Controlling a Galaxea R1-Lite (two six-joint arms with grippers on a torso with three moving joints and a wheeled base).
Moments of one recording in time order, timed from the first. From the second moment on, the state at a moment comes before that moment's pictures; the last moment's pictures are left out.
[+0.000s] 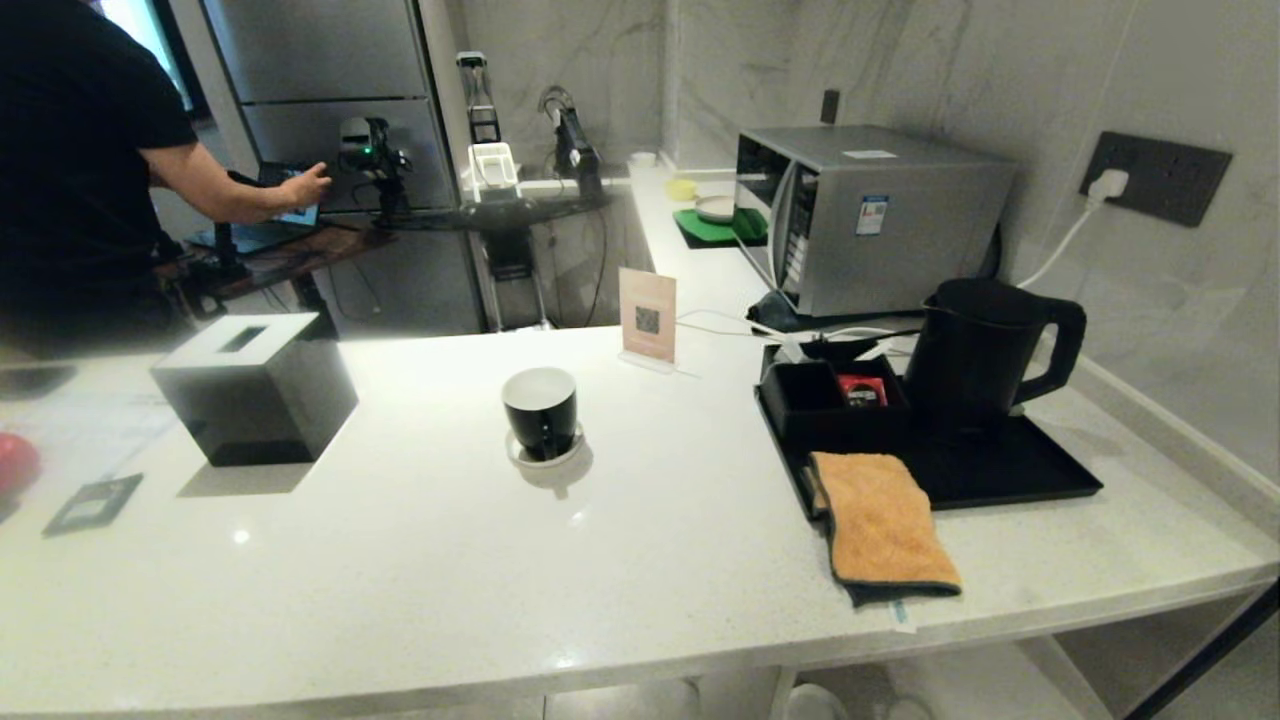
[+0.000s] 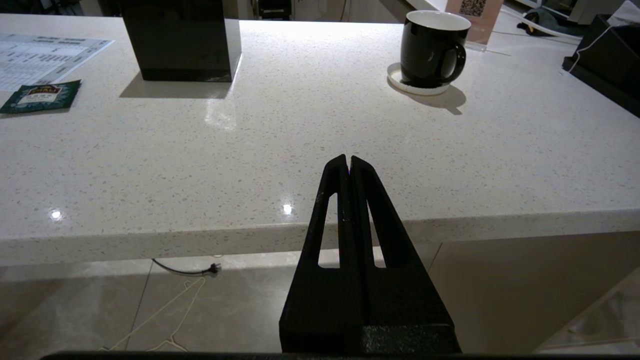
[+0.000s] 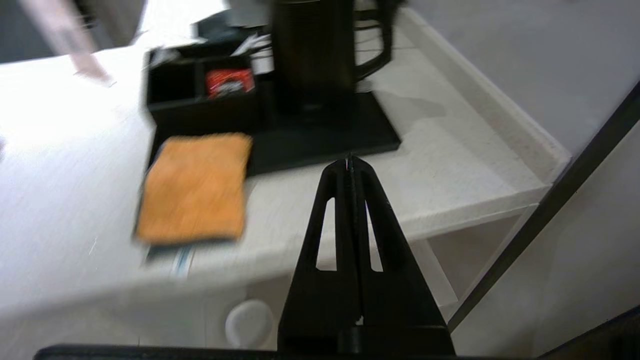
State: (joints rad) left arm 0.00 0.00 0.00 0.00 0.01 -0.07; right arm -0.01 0.69 -0.36 -0.22 -0.14 0.08
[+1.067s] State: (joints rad) left arm 0.00 0.00 0.00 0.00 0.01 -0.07; right arm -0.17 1.68 -0.59 -0.82 -0.18 0.05
